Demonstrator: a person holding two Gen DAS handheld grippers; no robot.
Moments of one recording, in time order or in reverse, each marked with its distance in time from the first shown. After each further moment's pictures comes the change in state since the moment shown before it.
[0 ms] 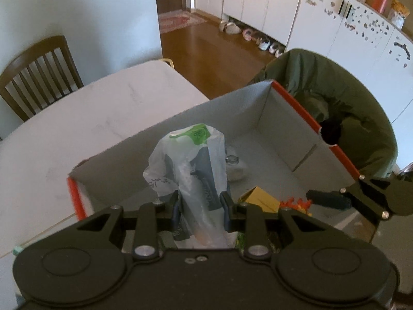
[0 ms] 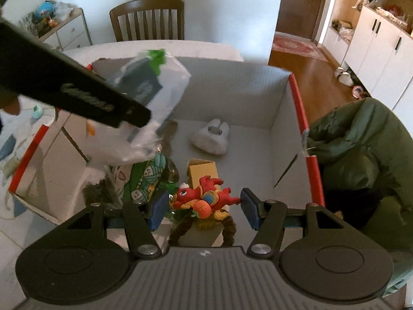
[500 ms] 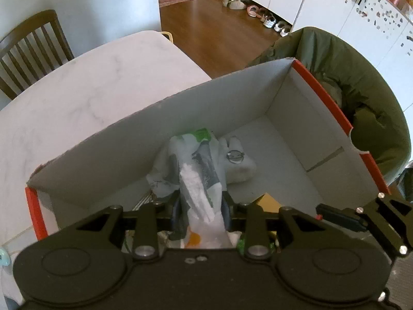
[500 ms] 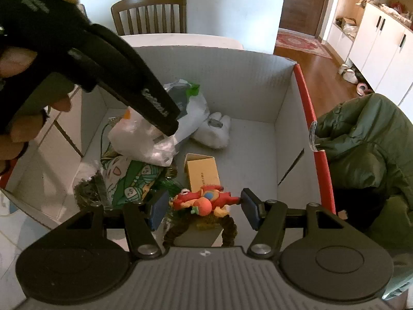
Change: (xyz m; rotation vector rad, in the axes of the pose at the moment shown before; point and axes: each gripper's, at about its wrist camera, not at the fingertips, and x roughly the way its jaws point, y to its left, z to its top) left arm 0.050 0.002 0.016 -0.029 0.121 -0.011; right arm 0.011 -0.007 -0.001 -0.001 0.010 0.016
